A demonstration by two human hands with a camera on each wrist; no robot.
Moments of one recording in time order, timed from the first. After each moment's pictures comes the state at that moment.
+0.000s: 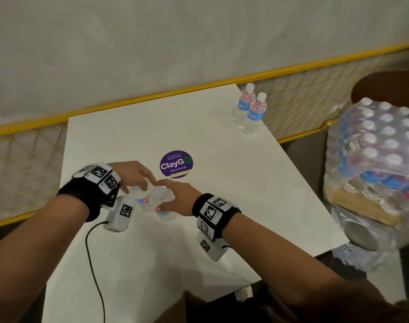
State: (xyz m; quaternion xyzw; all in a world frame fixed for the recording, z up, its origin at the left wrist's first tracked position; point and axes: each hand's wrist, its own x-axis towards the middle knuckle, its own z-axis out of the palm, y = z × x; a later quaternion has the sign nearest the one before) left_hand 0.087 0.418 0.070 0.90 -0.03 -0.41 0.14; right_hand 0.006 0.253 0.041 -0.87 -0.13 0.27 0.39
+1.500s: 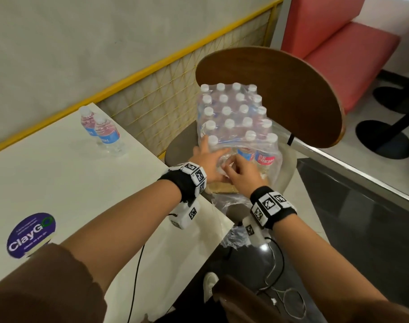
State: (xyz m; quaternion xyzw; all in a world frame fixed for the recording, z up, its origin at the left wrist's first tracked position) left_hand 0.021 -0.097 0.030 0.85 -0.45 -0.22 0.16; right_hand -0.094 -0.188 0.006 -0.83 0.29 -0.12 0.45
